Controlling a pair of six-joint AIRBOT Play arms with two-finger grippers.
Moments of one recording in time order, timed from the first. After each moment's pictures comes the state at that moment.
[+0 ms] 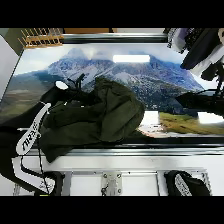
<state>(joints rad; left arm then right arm) -0.16 -1.69 1.30 0.62 -1.06 -1.29 -0.30 -0.85 0.96 -0.89 1.15 1.21</state>
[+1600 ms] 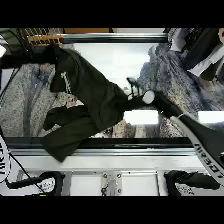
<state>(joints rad) 0.04 -1.41 1.76 0.81 -1.14 -1.37 0.39 -1.45 1.20 -1.06 0.83 1.49</state>
